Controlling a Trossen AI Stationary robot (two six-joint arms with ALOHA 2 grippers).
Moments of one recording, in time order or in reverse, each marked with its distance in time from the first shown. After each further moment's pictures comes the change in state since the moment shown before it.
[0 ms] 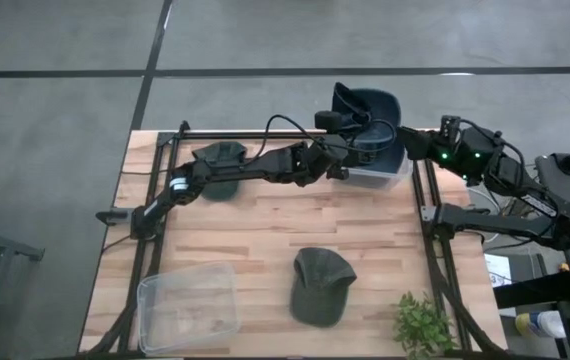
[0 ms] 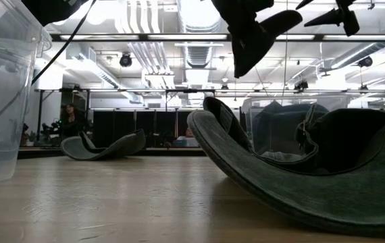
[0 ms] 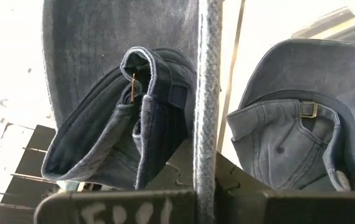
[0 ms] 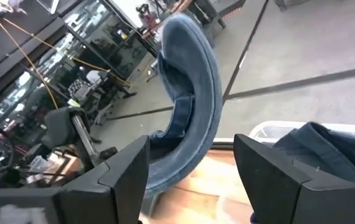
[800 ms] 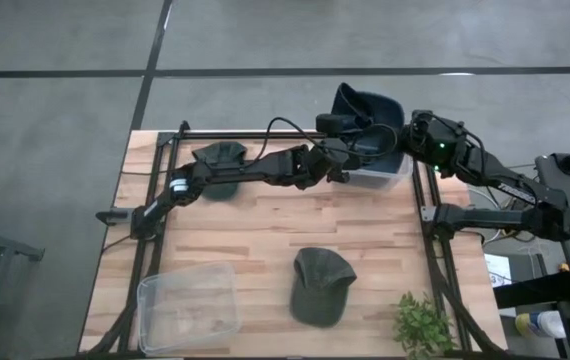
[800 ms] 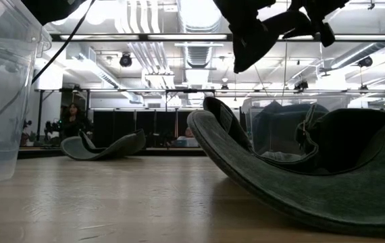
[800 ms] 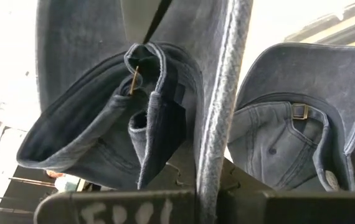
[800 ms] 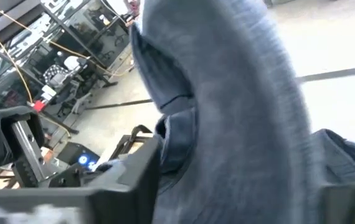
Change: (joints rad) left arm -0.014 0.000 0.000 -0.009 -0.002 -0.005; right arm -0.034 0.202 0.000 0.128 -0.008 -0.050
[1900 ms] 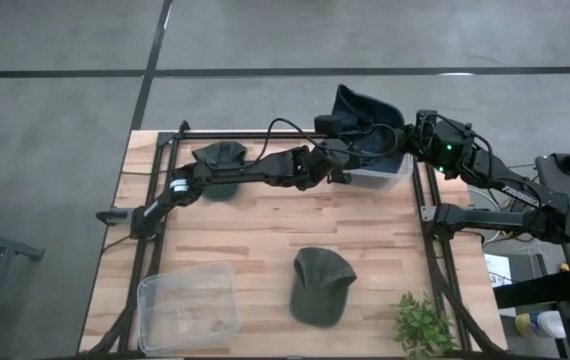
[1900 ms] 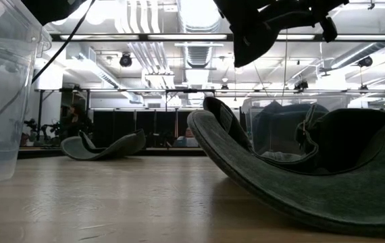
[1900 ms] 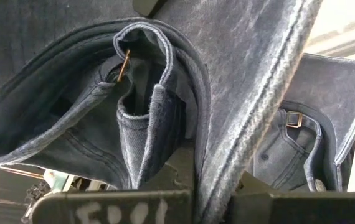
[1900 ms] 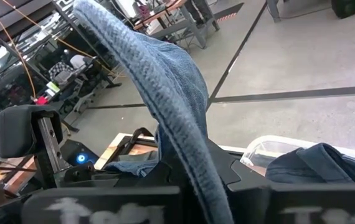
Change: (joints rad) left arm 0.000 0.000 0.000 -0.001 -0.006 -0.078; right arm -0.010 -0.038 0.000 0.002 0.002 -0.083
